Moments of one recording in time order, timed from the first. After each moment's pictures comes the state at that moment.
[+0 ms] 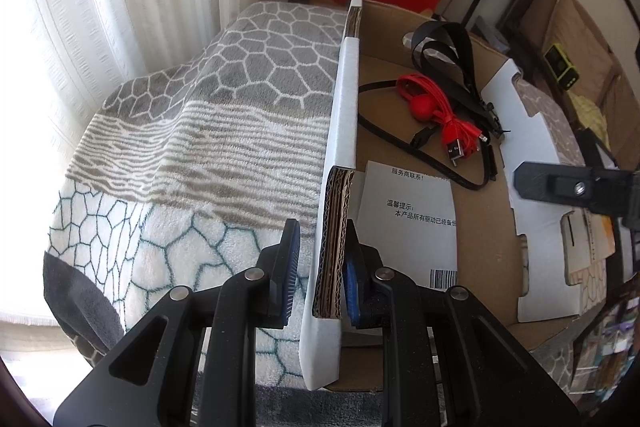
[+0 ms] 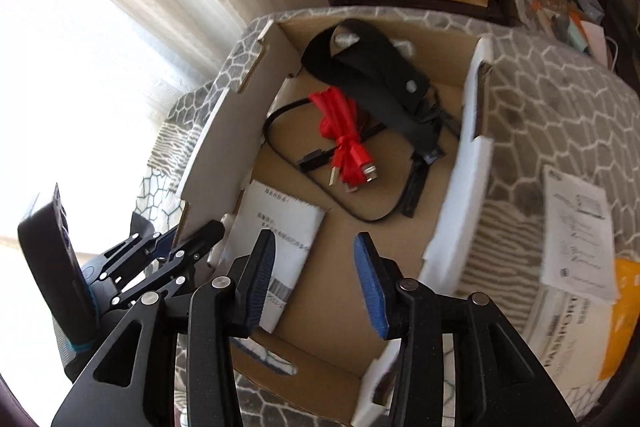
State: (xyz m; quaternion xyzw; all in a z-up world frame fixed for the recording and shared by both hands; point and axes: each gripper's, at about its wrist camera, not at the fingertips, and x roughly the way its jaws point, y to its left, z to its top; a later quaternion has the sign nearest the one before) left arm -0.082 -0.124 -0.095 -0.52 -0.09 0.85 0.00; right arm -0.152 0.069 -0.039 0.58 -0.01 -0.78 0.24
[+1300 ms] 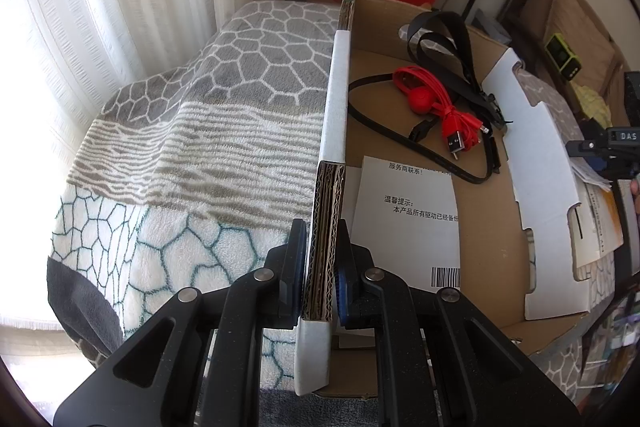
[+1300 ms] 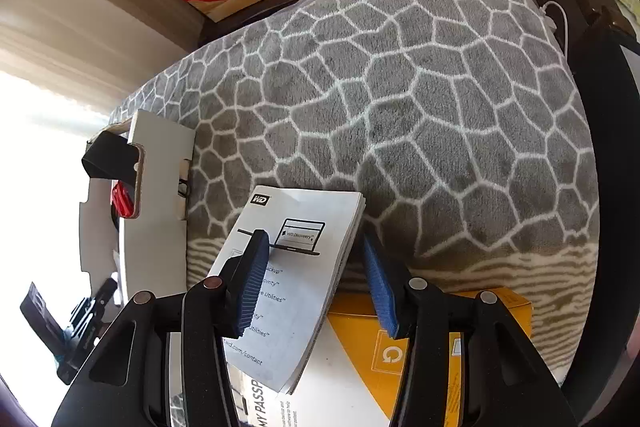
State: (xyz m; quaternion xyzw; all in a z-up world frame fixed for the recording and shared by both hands) left arm -0.083 -0.120 -0.100 -0.52 -0.08 0.85 0.00; right arm -0.216 0.254 -0.092 0.63 -0.14 -0.76 0.12
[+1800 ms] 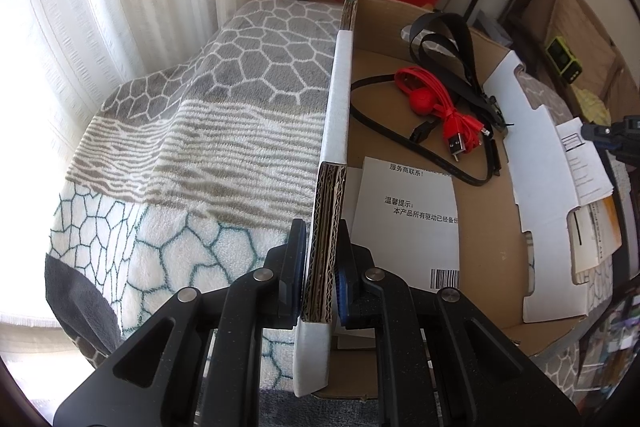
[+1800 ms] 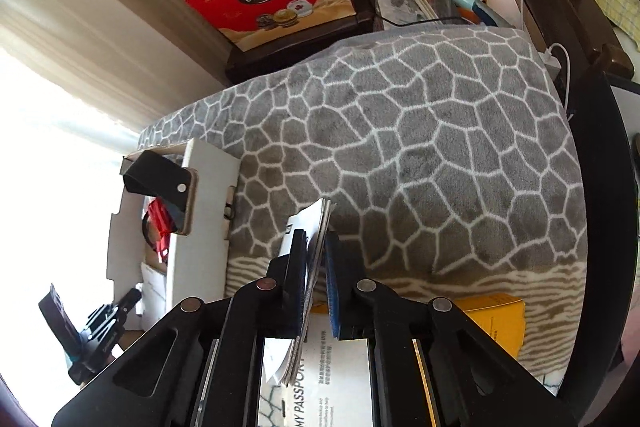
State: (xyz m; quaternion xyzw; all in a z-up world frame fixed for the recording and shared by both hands) left arm -0.083 -0.124 -0.101 -0.52 -0.08 0.85 0.01; right arm -0.207 0.237 -0.049 0.57 -0.14 -0.79 0.15
